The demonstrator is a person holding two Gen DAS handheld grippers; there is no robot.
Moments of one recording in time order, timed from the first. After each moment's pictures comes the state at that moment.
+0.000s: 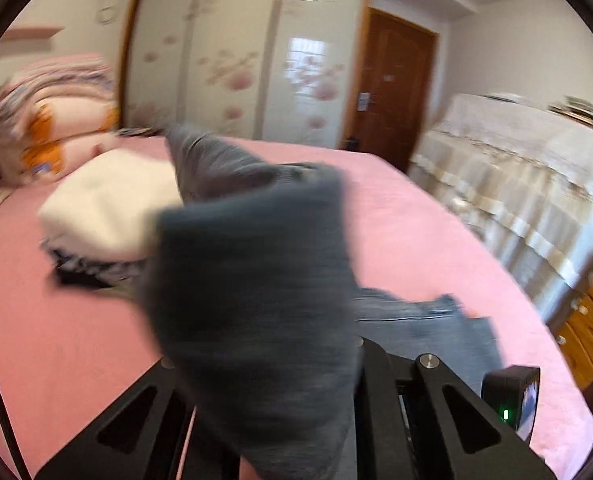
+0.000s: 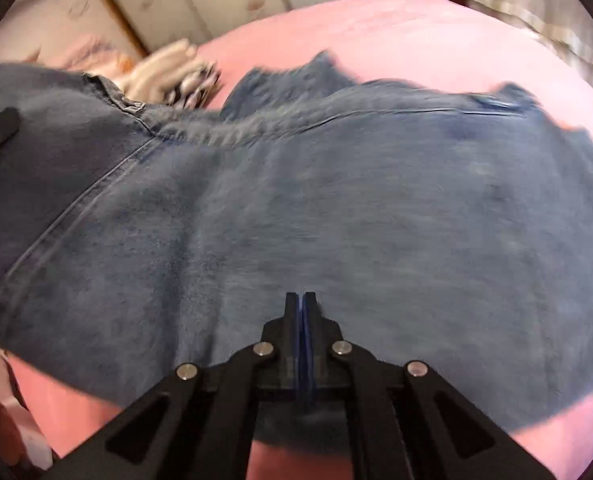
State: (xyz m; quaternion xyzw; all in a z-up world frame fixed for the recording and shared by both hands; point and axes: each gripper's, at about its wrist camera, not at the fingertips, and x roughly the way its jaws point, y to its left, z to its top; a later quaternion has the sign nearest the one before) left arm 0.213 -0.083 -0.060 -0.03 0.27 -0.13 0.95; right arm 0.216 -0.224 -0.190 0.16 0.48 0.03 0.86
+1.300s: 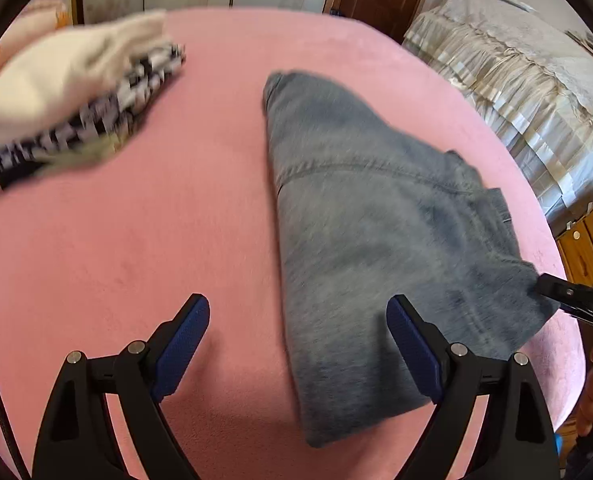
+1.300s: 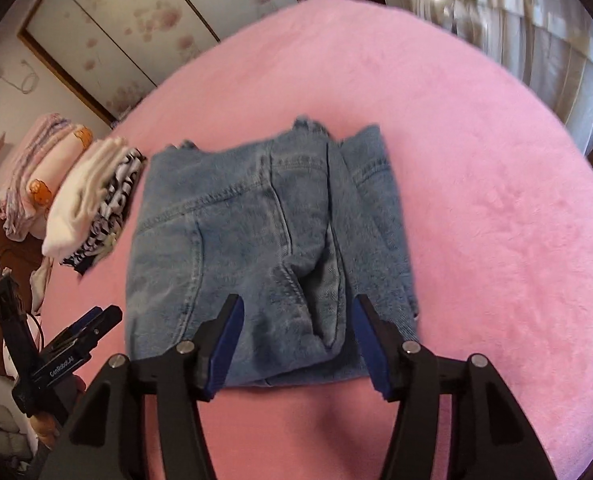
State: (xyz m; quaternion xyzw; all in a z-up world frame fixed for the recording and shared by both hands) left arm 0.245 -0.095 -0.166 -0.02 0.51 -0.15 0.85; right arm 0.167 -0.400 -0.150 0.25 0.50 -0.02 0.83
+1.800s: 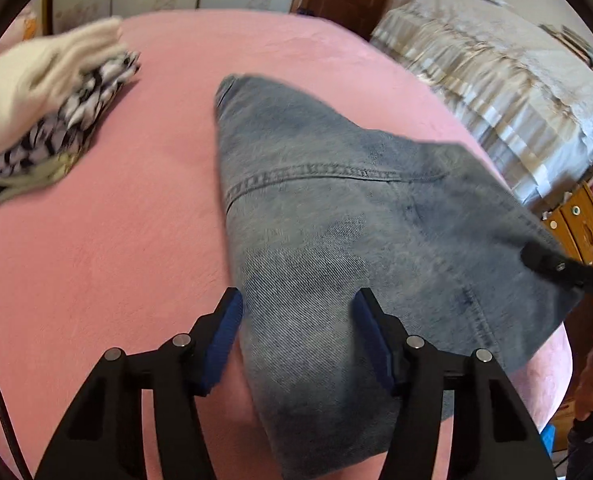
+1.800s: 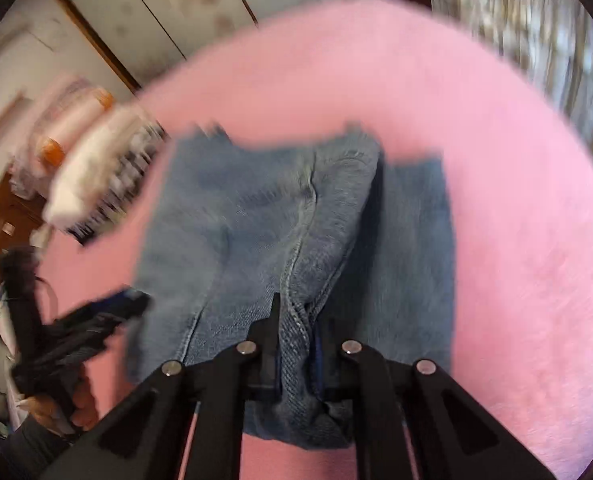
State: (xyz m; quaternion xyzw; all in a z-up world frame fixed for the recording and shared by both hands) left arm 0.251 -0.131 -0.159 -0.01 0.48 -0.22 0.85; right arm 0.188 -0.375 -0.127 0.19 0.47 0.03 0.86
